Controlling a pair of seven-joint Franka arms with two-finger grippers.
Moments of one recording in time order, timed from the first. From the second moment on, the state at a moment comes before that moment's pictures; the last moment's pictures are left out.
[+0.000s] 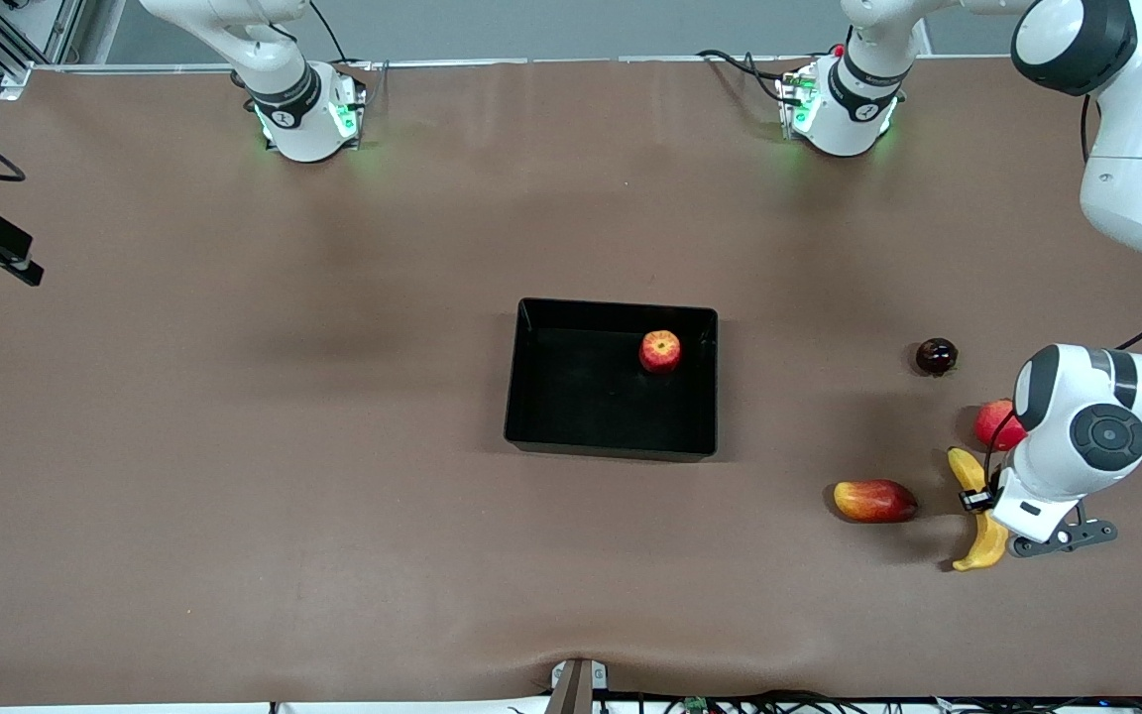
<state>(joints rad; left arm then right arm) 0.40 0.86 -0.41 -1.43 0.66 2.29 -0.47 -0.03 -0.04 -0.09 -1.61 0.02 1.67 -0.17</state>
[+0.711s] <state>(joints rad) 0.40 0.56 -0.71 -1.42 0.54 1.87 -0.57 -0.03 -0.04 -0.09 -1.60 0.02 1.66 -0.17</state>
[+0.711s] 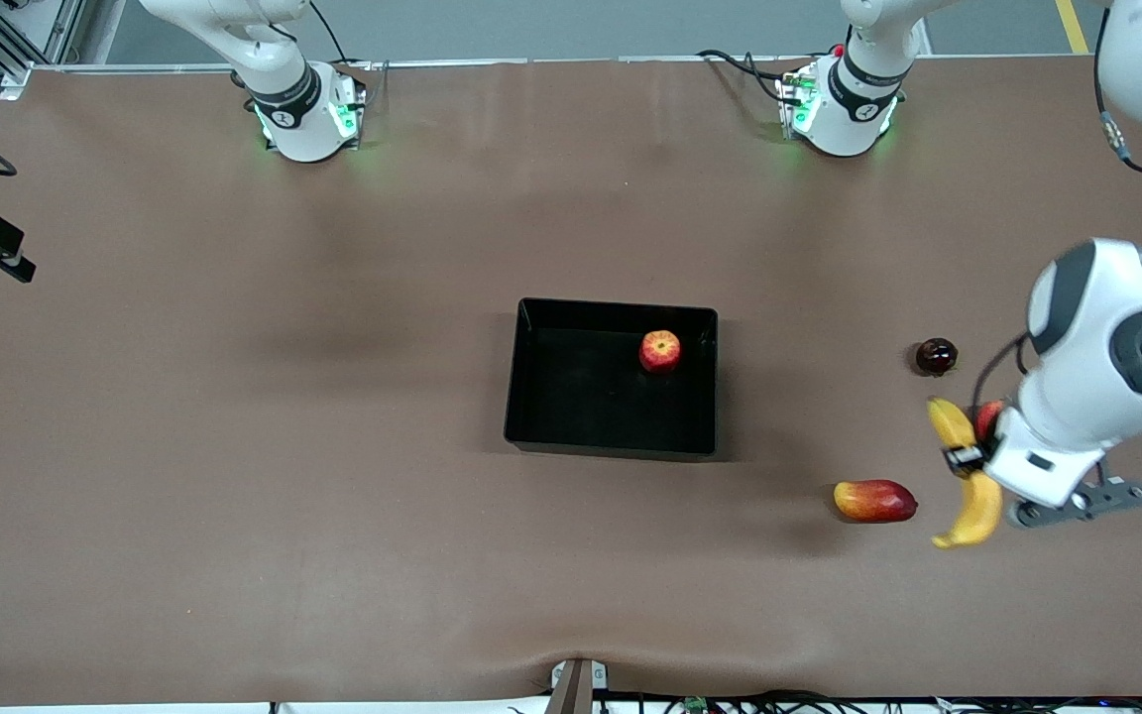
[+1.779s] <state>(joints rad) -0.17 0.67 -0.67 -1.42 0.53 1.93 -1.14 -0.02 -0.04 -0.09 -1.58 0.02 1.53 -0.16</state>
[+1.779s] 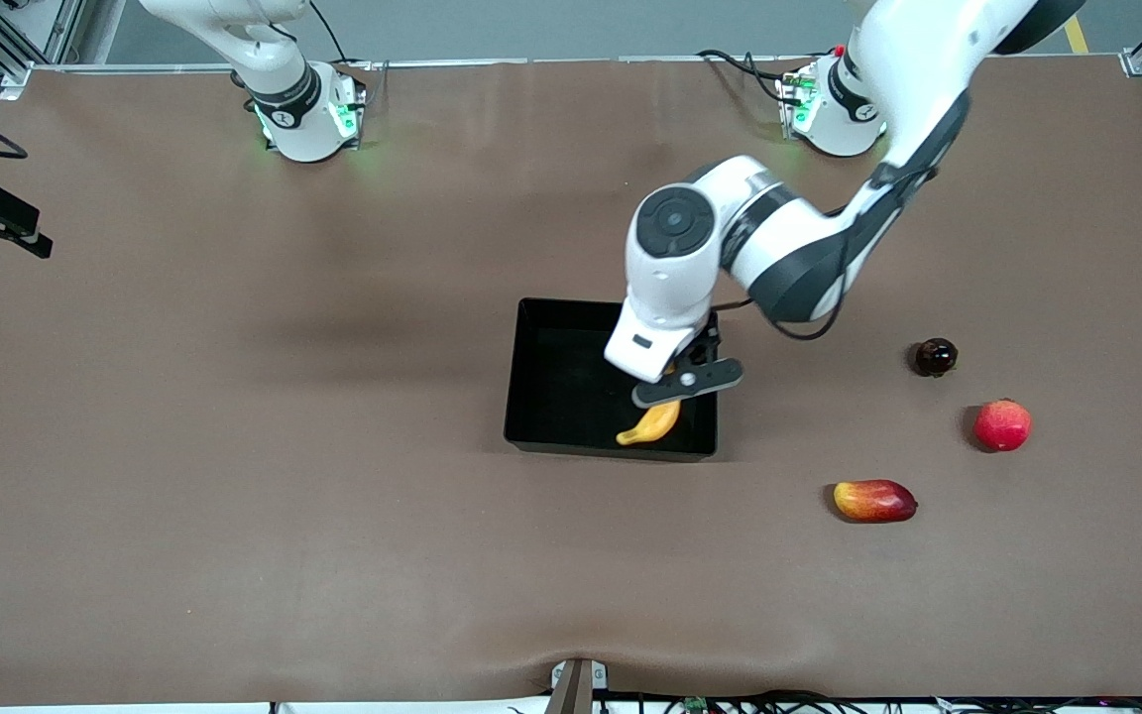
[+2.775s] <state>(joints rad) -0.48 0.93 -0.44 -1.34 0.53 2.12 -1.15 -0.02 -0.04 -0.08 -1.57 0.02 1.52 -0.17</state>
